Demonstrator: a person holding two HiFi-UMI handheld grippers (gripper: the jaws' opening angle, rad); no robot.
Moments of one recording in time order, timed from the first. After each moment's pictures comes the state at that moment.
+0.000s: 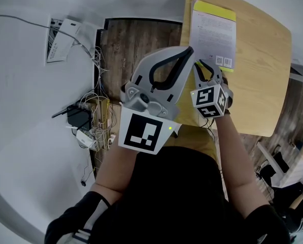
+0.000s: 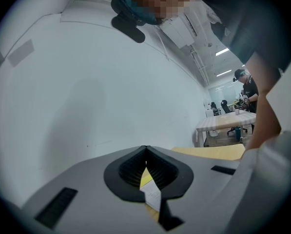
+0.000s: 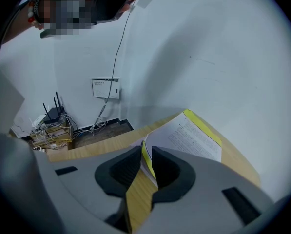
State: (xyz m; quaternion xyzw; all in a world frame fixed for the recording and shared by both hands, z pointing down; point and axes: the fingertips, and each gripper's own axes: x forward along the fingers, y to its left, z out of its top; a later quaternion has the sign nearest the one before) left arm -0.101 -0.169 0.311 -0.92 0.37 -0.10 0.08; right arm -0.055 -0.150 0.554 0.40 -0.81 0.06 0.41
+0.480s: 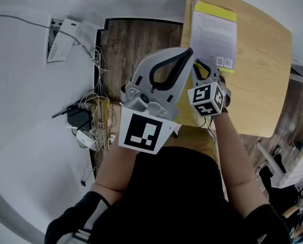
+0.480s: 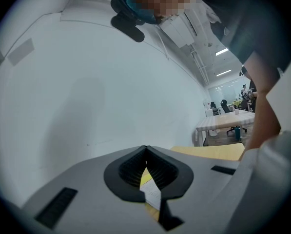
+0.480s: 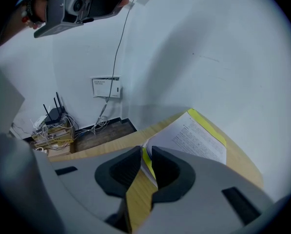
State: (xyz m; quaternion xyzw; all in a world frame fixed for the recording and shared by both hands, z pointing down) left arm -0.102 -0.171 0.314 -0.92 0.37 -0.11 0.07; right arm -0.065 -0.154 0.559 0.39 -0.81 0.07 0.42
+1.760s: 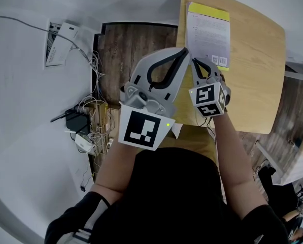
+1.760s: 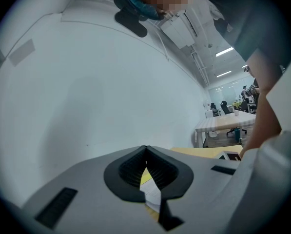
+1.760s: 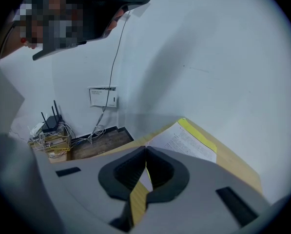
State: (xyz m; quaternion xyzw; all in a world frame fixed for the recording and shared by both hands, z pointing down) left arm -0.103 -0.161 0.312 -0.92 0.37 -0.10 0.08; right arm -0.060 -0.158 0.524 0.42 -0.82 0.06 0.37
